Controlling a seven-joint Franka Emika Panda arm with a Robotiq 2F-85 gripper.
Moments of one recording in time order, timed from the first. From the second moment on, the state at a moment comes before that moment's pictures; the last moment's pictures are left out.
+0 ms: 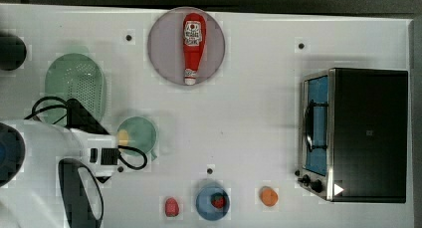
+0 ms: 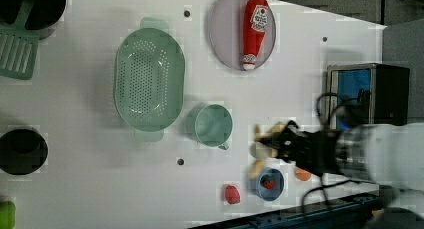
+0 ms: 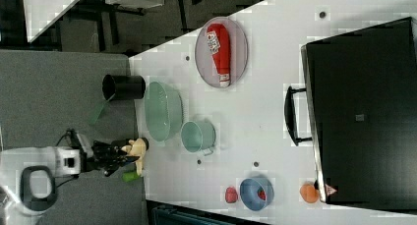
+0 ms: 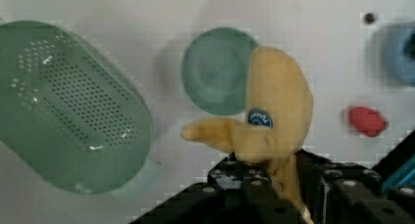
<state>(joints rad) 0.09 -0.12 0.42 -2.16 0.13 0.41 0.47</state>
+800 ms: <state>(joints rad) 0.08 0.04 0.39 -2.42 0.02 0.87 0.74</state>
